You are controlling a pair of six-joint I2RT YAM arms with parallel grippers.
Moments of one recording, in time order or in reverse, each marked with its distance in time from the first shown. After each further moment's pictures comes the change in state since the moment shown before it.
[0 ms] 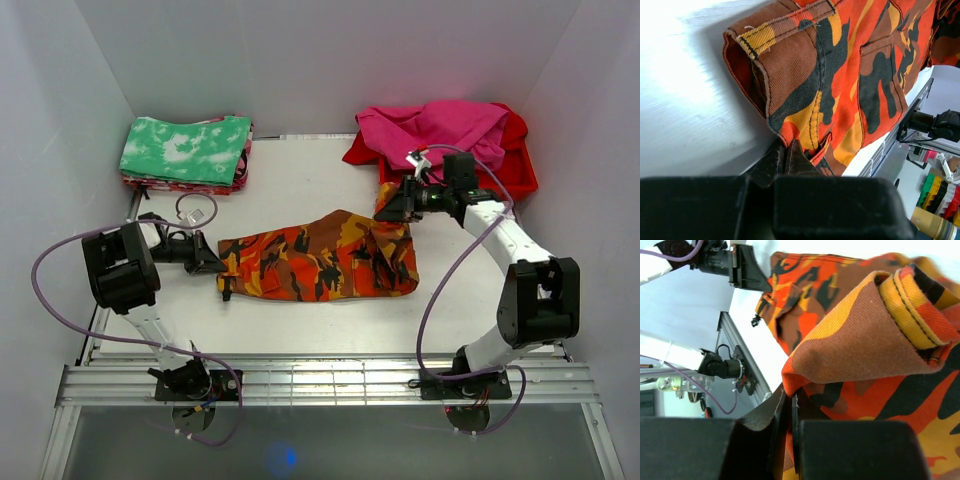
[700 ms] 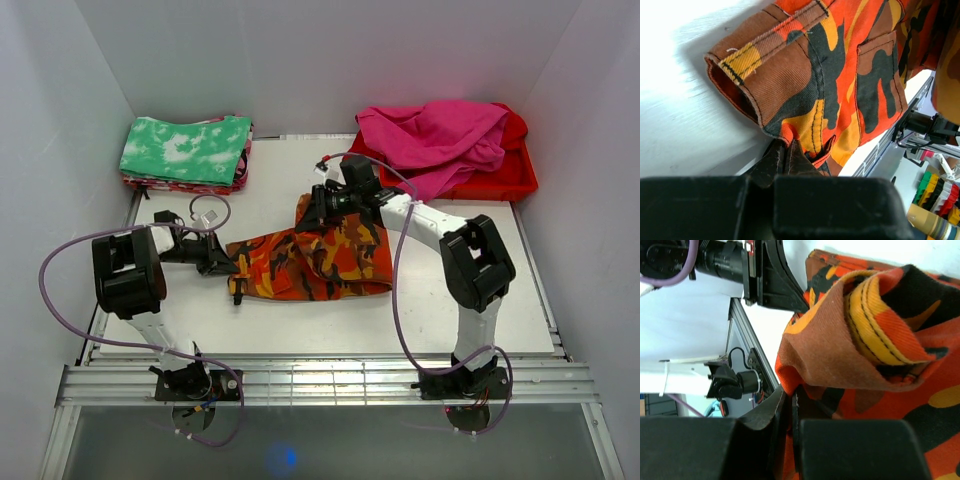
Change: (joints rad) left arm -0.111 -0.068 -0.077 0.104 -0.023 -0.155; right arm 0.479 0.369 0.254 0.266 0.199 0.344
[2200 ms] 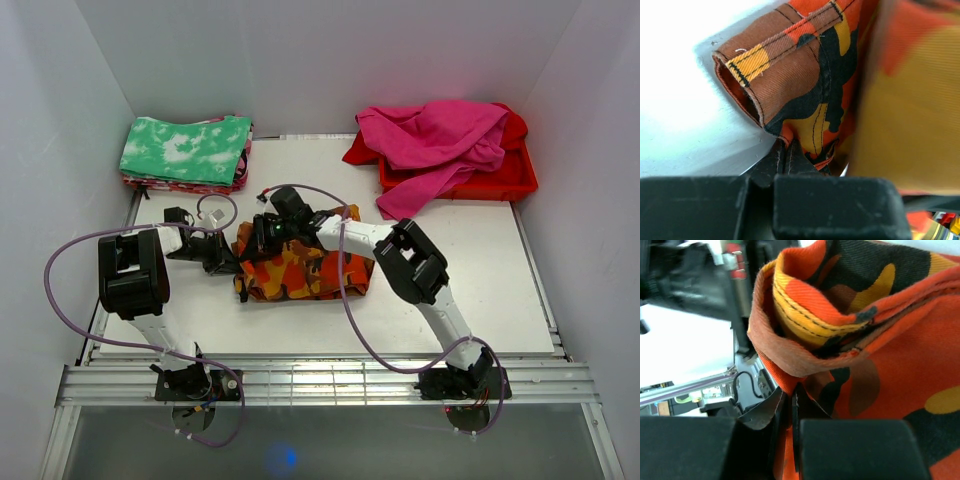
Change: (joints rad) left arm -0.076 -0.016 -0.017 0.079 -0.073 -0.121; right arm 0.281 0.356 0.302 0.081 0.172 0.262
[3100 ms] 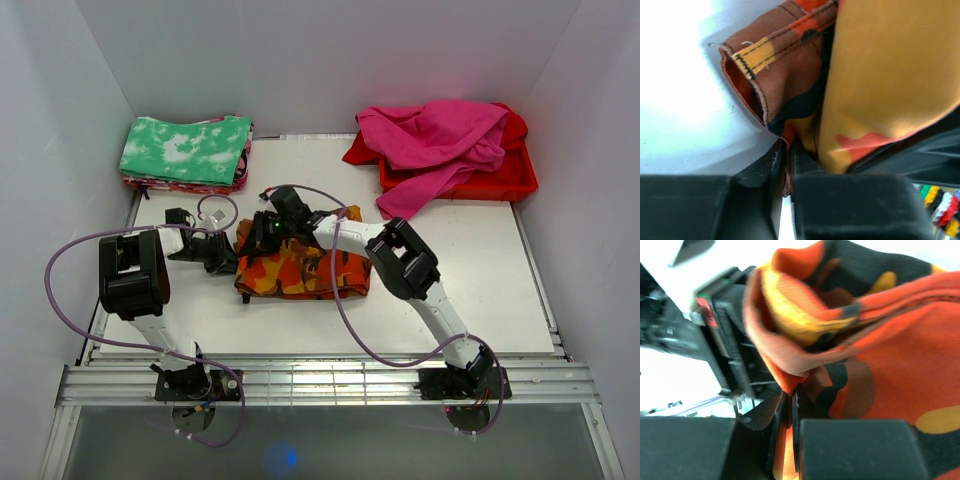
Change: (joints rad) left arm -0.007 -0.005 -0.019 0.034 0.005 -0.034; right arm -0.015 0.112 0.092 0.040 0.022 0.076
